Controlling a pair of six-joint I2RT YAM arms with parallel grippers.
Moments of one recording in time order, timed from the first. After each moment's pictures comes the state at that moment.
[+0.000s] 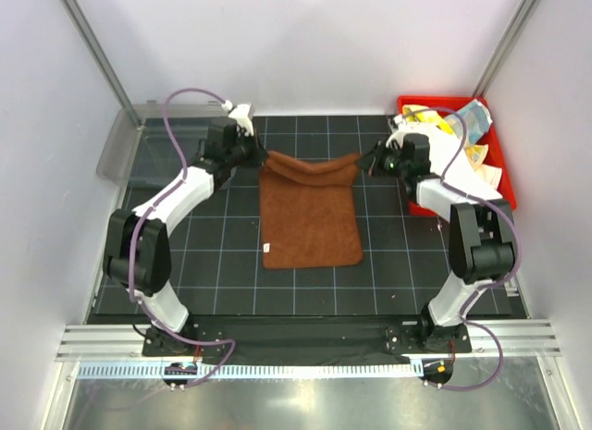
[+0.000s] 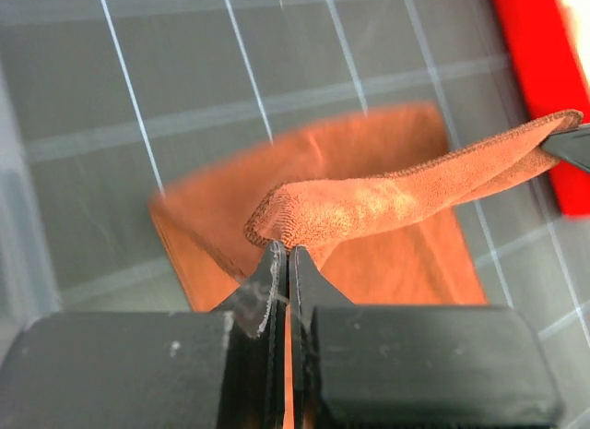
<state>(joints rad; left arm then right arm) -0.32 1.71 1.32 -0.07 0.20 -0.29 0.11 1.74 1.05 0.32 -0.47 0.39</state>
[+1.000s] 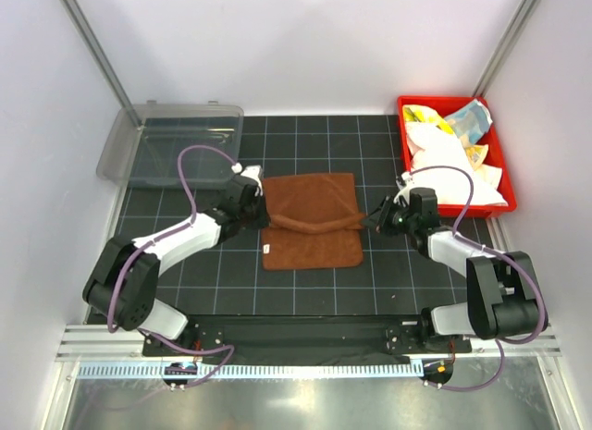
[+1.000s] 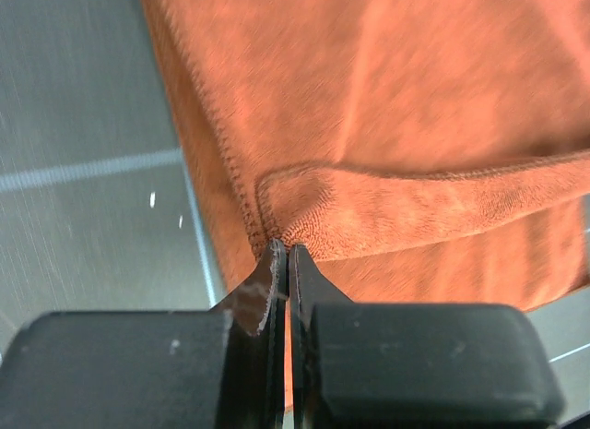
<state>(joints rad) -0.54 1.48 0.84 -0.11 -0.03 -0.49 0.11 1.36 0.50 0.22 -0.48 0.51</state>
